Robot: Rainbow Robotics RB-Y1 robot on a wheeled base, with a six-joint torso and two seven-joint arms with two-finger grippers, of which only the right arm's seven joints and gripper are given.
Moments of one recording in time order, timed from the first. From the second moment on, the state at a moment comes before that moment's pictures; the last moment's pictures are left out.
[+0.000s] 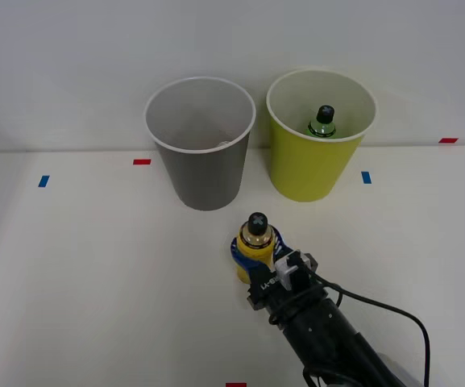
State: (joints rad) arm 0.15 -0.31 0.61 -1.72 -0.32 -0.31 1.83
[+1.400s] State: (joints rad) arm 0.62 -0.40 0.42 -2.27 -0.49 -0.35 1.74
